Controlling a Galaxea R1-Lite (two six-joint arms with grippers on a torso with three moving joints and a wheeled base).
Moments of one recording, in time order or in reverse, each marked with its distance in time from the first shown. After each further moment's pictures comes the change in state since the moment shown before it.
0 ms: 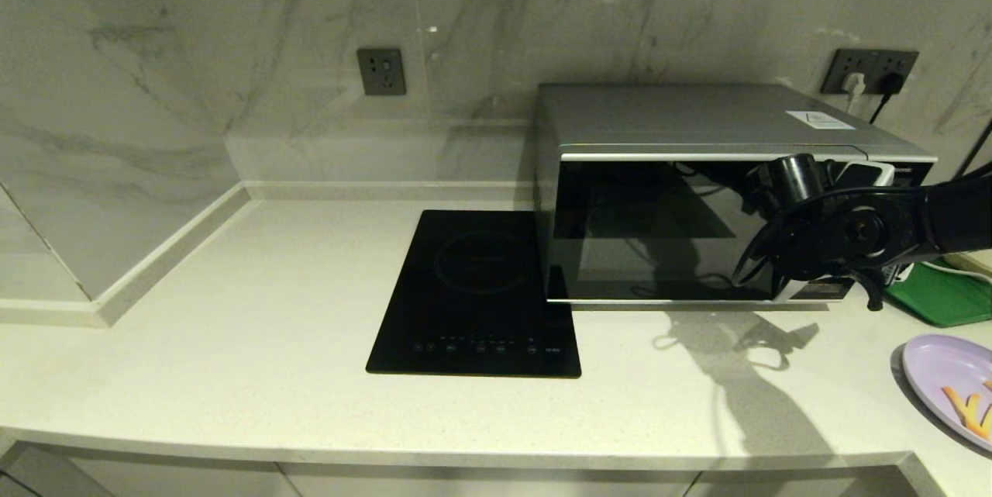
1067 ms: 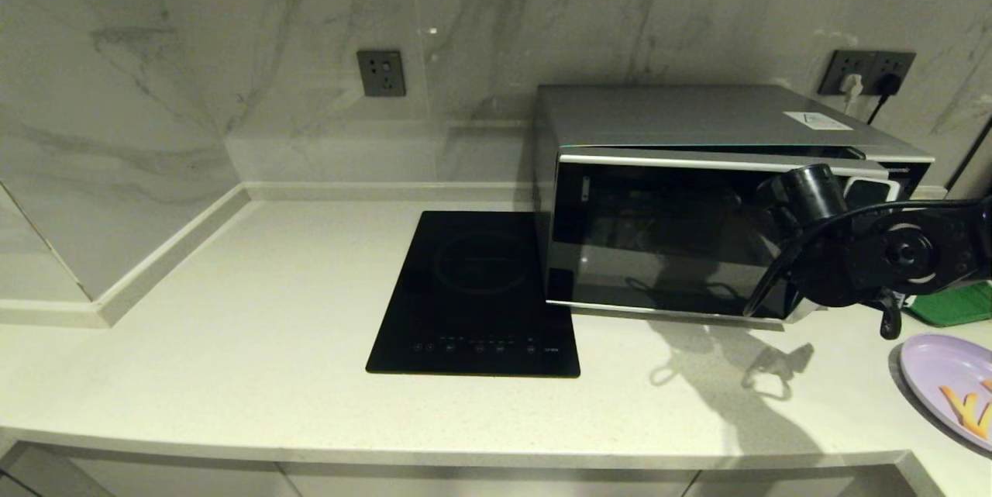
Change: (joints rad) left arm 0.000 0.000 0.000 0.001 0.000 0.000; right arm 0.090 -0.150 0.187 0.001 0.160 -0.004
